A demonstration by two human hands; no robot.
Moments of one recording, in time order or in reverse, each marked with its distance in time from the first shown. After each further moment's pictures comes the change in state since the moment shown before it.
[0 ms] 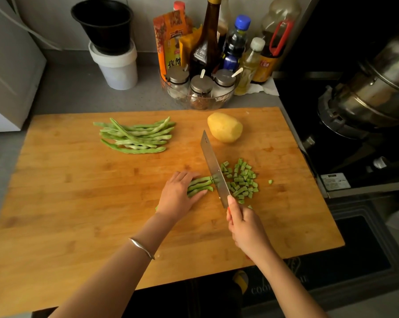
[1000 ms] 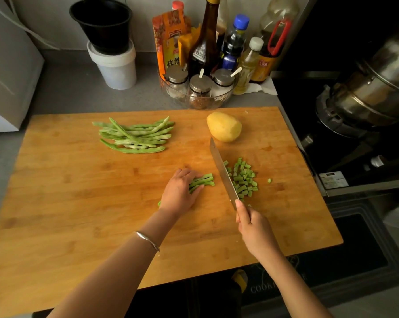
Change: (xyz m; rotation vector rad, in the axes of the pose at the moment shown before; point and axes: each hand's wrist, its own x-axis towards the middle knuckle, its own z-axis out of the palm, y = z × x) left_hand 0.008 -0.002 0.004 -0.063 -0.015 0.010; right_hand -0.001 0.014 -0.011 -0.154 0.064 -0.003
